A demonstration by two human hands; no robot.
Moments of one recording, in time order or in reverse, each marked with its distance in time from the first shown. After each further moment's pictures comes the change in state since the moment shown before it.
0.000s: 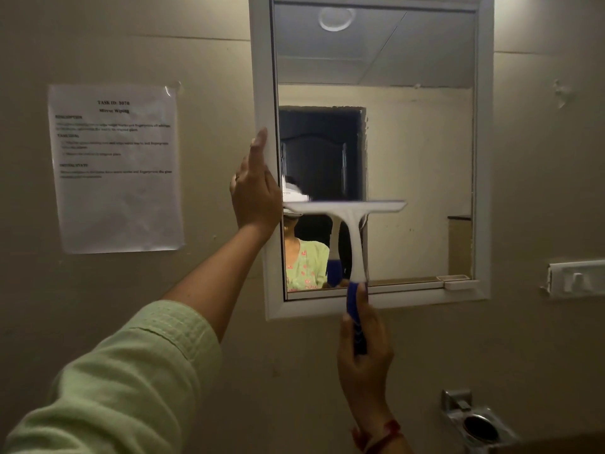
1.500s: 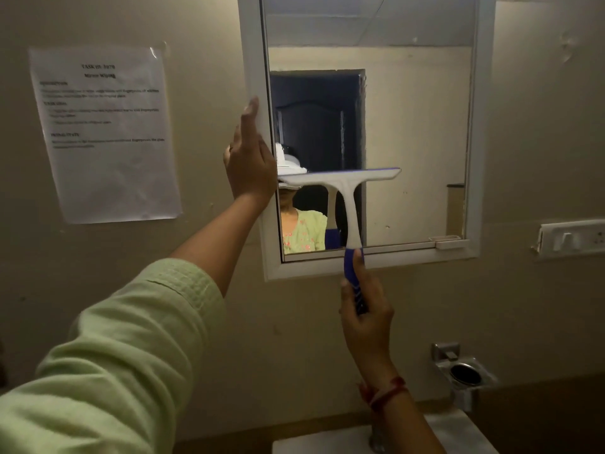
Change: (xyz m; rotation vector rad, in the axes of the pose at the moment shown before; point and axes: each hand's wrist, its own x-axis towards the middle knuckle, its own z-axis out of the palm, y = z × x) left_hand -0.009 0.002 -0.002 0.035 0.001 -0.022; right_hand -0.010 0.004 -0.019 0.018 -0.090 0.125
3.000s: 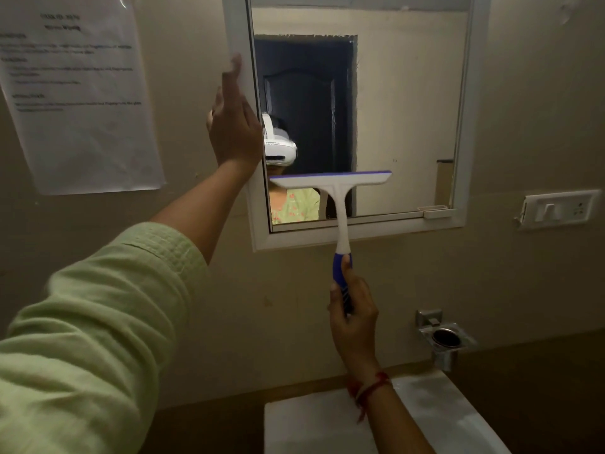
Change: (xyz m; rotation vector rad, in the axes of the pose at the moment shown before) left_hand 0.000 0.000 0.000 0.018 0.025 -0.003; right_hand -0.049 0.020 -0.006 -0.025 0.000 0.066
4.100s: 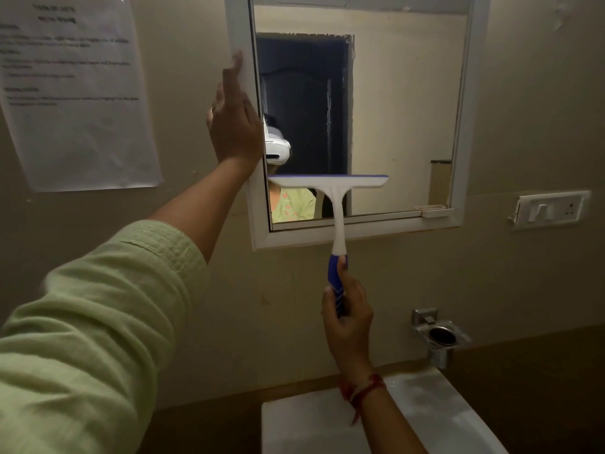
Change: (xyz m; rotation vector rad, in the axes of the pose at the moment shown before) left_hand -0.001 0.002 -0.001 -0.013 -0.009 -0.017; right_hand -0.006 -0.009 0.008 0.008 0.019 0.039
